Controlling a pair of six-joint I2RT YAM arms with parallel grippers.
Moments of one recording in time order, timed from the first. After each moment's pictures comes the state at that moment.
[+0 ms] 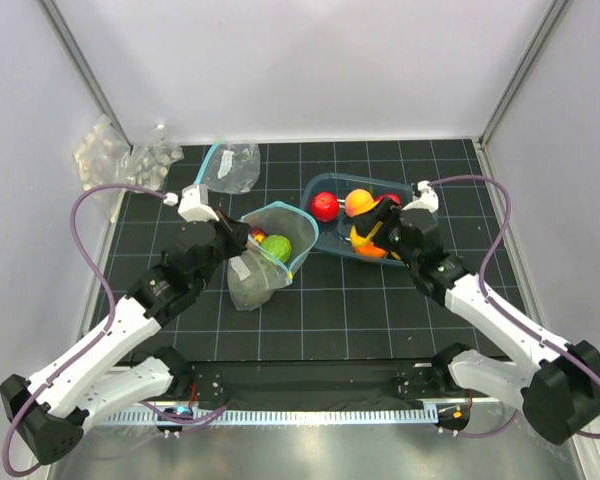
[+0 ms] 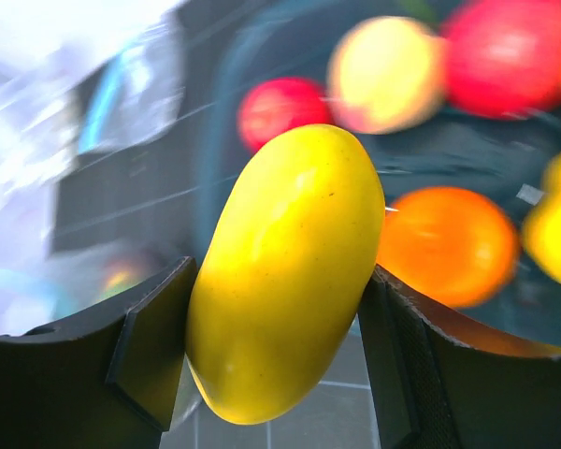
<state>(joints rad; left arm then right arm) -0.70 0.87 0.85 -0.28 -0.44 -0.73 0.49 1.08 0.74 -0.10 0.26 0.81</state>
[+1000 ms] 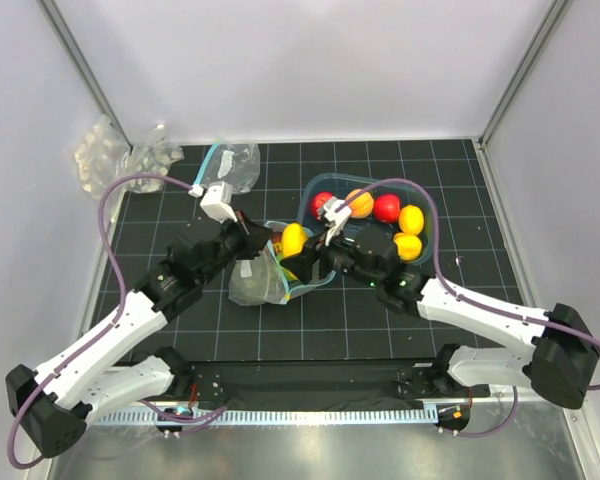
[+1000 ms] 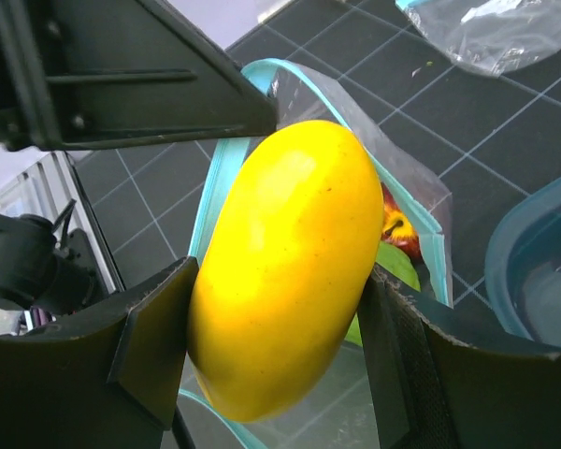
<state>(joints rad) -0.70 0.93 0.85 -0.18 -0.14 -0.65 0.90 1.16 0.74 0.29 -0.10 0.29</state>
